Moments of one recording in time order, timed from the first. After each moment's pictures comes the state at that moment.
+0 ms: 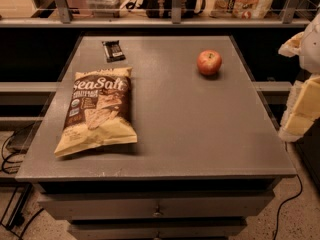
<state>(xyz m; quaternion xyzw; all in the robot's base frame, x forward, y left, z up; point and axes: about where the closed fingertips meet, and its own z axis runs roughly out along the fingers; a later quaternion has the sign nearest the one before) 0.438 -0.217 0.976 -0.60 0.78 -0.03 0.16</state>
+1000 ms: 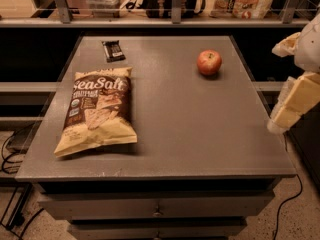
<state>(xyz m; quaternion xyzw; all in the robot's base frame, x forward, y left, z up) 0.457 -0.210 0.968 -0.59 0.78 0.01 0.21</state>
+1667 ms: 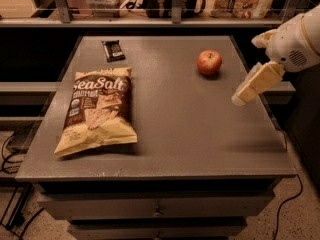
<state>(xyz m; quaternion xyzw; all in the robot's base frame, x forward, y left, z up) 0.552 -0.185 0.946 -0.54 0.77 0.08 0.34</state>
